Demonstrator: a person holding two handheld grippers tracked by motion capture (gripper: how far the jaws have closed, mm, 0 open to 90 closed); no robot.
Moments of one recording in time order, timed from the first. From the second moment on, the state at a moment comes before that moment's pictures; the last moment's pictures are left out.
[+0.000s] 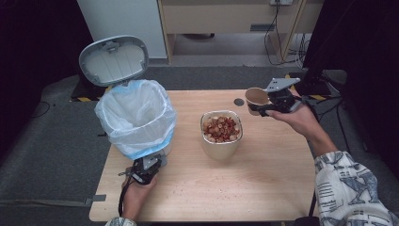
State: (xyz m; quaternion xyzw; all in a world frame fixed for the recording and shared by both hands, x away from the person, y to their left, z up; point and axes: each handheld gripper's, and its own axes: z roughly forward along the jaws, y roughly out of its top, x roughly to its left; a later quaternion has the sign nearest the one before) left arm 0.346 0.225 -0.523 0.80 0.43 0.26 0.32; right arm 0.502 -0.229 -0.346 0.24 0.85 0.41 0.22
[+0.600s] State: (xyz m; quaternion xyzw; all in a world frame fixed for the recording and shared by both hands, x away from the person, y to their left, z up) left arm 0.346 0.225 -0.523 0.80 0.43 0.26 0.32; right arm 0.506 -0.236 -0.339 0.29 0.84 0.44 0.14
